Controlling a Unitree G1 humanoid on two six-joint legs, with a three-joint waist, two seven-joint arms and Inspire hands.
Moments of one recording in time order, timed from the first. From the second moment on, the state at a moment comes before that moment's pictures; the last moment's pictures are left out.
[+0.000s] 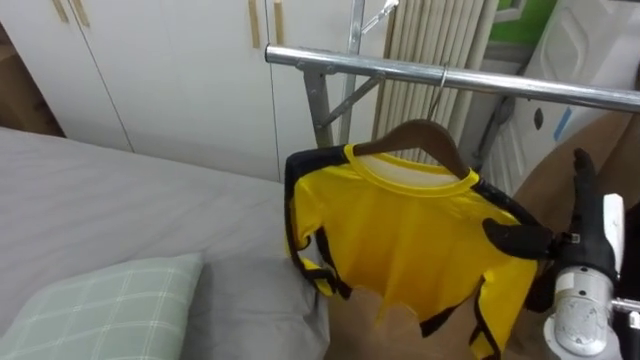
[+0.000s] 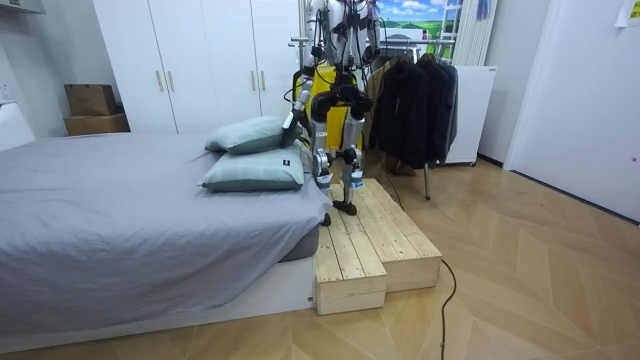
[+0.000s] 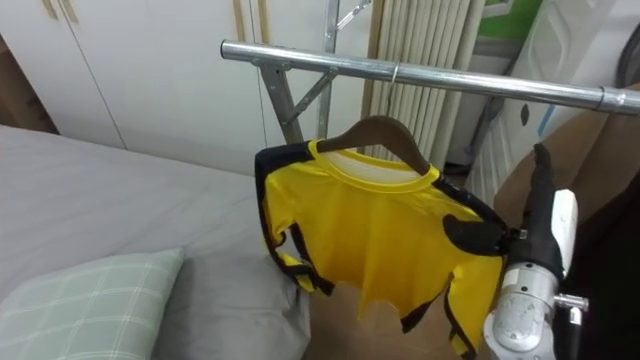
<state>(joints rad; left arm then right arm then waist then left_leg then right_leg) 0.19 0.16 0.15 1.21 0.28 0.12 0.30 -0.20 -0.32 0.01 0.42 -0.04 -0.09 -0.54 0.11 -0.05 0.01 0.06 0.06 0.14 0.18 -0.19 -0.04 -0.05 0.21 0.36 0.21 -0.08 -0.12</state>
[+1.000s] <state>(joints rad) 0.21 0.16 0.17 1.22 0.27 0.10 0.29 0.10 -0.23 0.01 0.92 0.06 -0.14 -0.42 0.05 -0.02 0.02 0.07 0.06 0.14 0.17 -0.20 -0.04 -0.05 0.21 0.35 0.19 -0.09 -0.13</state>
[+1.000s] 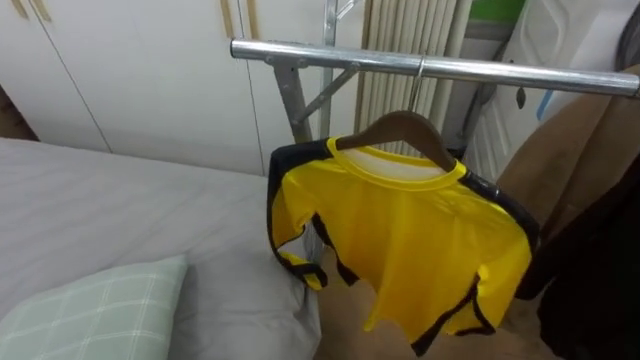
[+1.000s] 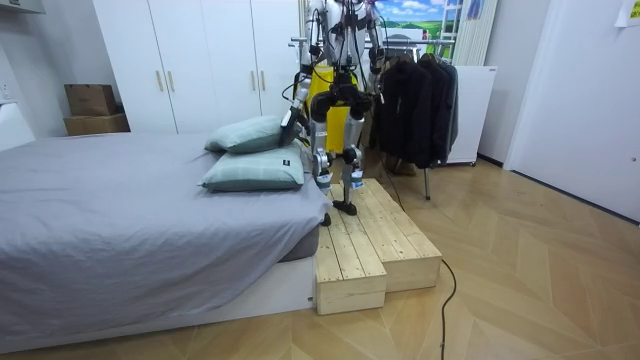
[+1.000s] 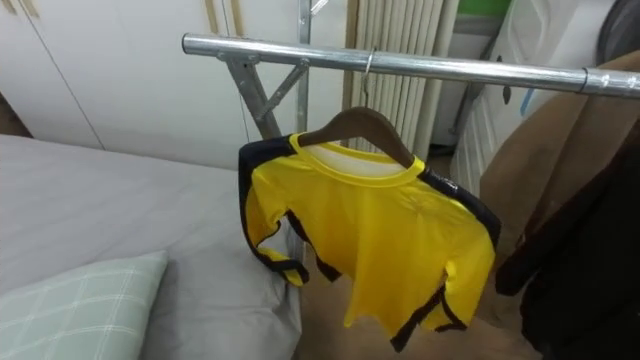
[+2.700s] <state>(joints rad) 0.22 0.14 0.19 1.22 0.03 0.12 0.13 0.12 -0.18 -0.02 1.32 0.23 0.00 -0.01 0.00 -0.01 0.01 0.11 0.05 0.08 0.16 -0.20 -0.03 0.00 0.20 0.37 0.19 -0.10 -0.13</state>
